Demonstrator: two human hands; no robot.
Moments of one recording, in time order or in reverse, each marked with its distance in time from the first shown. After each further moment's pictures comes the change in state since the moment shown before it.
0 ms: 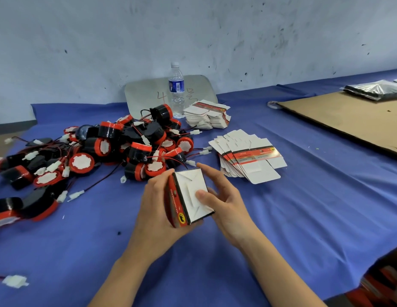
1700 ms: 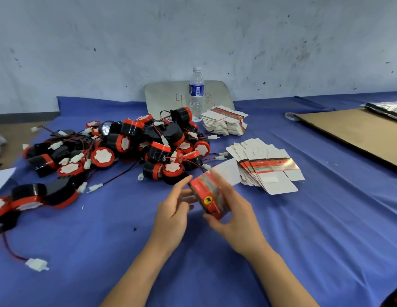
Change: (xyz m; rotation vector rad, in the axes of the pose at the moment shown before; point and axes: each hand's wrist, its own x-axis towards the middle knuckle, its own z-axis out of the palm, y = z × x) left_hand 0.000 -0.012 0.006 -0.370 -0.020 -0.360; right_hand -0.001 0.009 -0.003 -0.820 -0.017 -0.275
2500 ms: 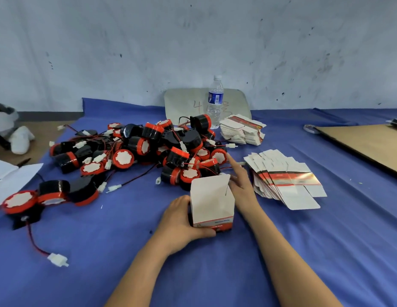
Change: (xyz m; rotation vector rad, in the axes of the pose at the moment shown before) left_hand 0.017 -0.019 -0.030 0.404 -0.157 -0.168; right_hand 0.087 0.049 0.022 0.232 0.078 0.248
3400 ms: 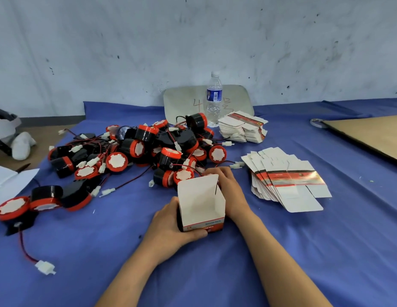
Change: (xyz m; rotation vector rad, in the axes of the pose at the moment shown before) left_hand -0.005 0.003 0.003 -0.015 0.061 -0.015; right_hand 0.017 0.029 0.006 -0.415 -0.160 -0.112
